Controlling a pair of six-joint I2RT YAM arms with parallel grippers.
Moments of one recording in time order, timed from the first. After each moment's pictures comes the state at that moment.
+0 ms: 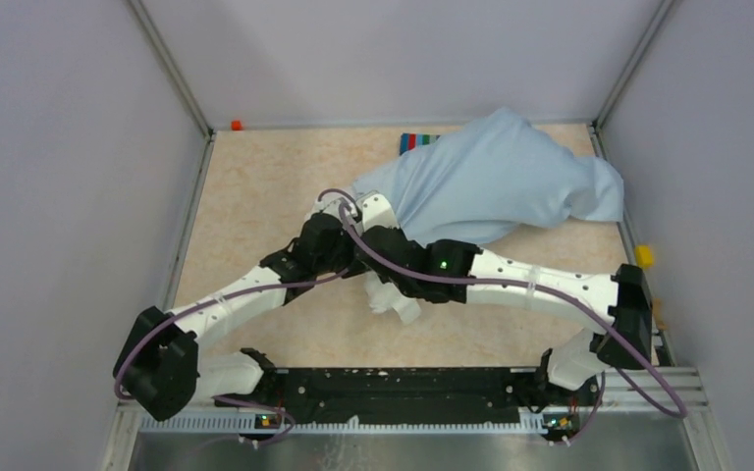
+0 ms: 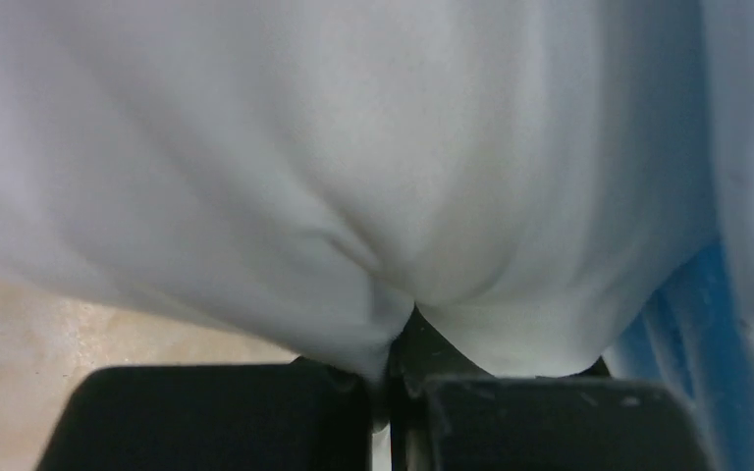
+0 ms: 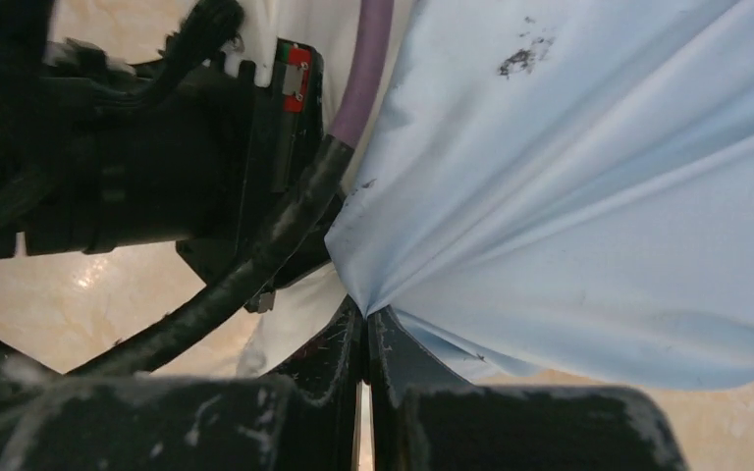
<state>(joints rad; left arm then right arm) -0.62 1.23 0.68 -0.08 0.17 -0.84 1.26 1.51 1.40 -0.62 0.64 0.36</state>
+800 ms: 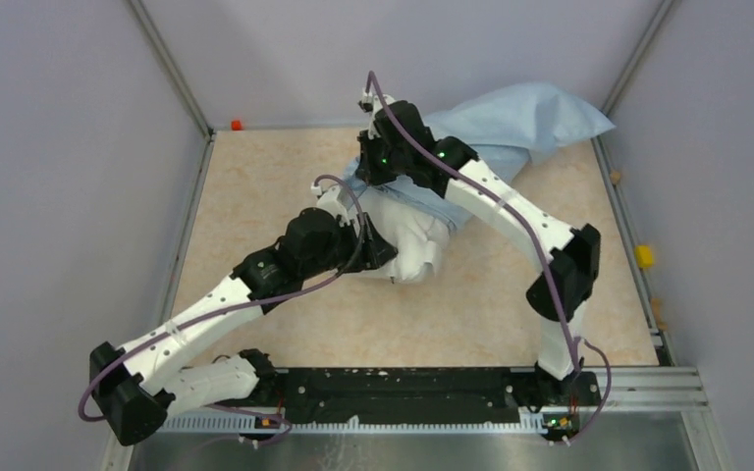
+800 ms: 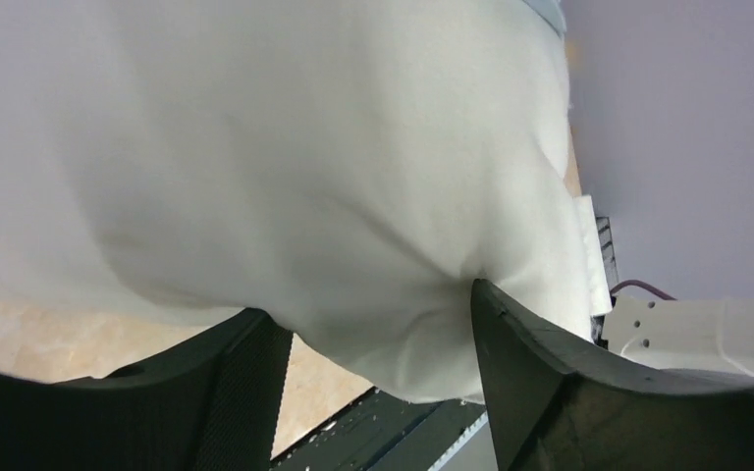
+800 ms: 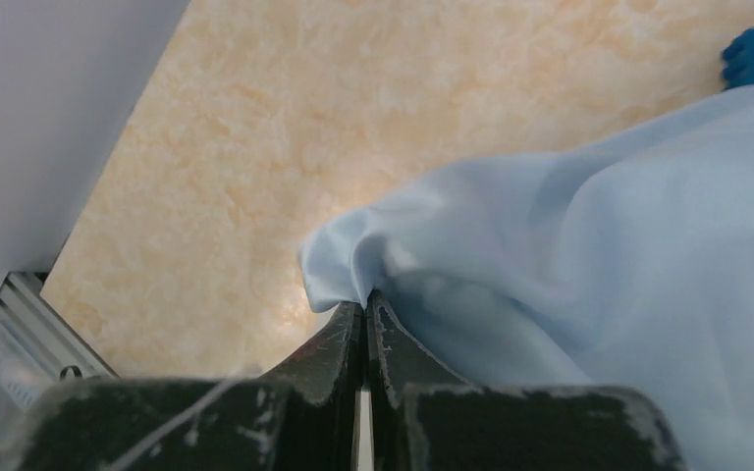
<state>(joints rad) -0.79 1.05 0.90 -0.30 0.05 -0.82 0.83 1.84 2.01 -0.67 0.05 0.35</state>
